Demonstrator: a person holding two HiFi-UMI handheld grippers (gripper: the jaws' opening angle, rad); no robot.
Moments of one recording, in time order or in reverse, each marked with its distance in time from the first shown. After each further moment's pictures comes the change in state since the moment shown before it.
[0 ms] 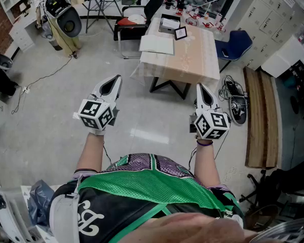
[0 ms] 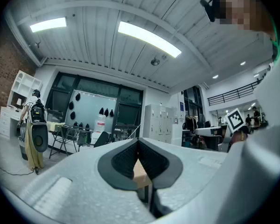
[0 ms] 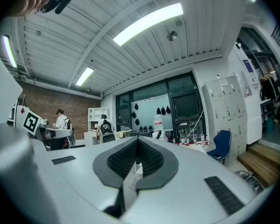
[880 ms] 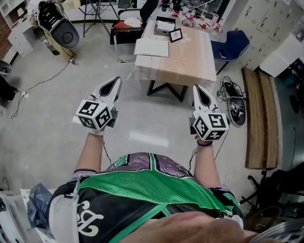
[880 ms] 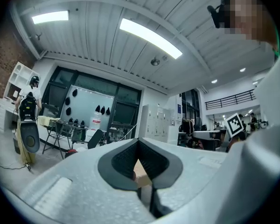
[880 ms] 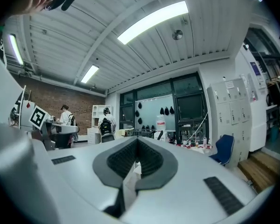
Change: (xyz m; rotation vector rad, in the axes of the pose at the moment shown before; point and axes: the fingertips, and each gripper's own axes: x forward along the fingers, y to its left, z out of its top) left arm 0.032 -0.026 -0.005 -0.057 -0.002 -0.042; right arm -0.003 -0.027 0.004 -0.064 0.021 0.056
